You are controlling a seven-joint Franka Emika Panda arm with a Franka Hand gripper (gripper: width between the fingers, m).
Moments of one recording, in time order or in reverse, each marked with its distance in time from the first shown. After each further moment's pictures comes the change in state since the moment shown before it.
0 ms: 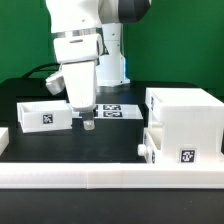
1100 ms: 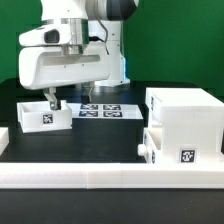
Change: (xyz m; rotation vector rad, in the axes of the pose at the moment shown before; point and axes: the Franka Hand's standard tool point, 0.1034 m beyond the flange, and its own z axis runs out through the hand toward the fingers) arm -0.037 -0.061 -0.021 -0.098 -0.049 0.831
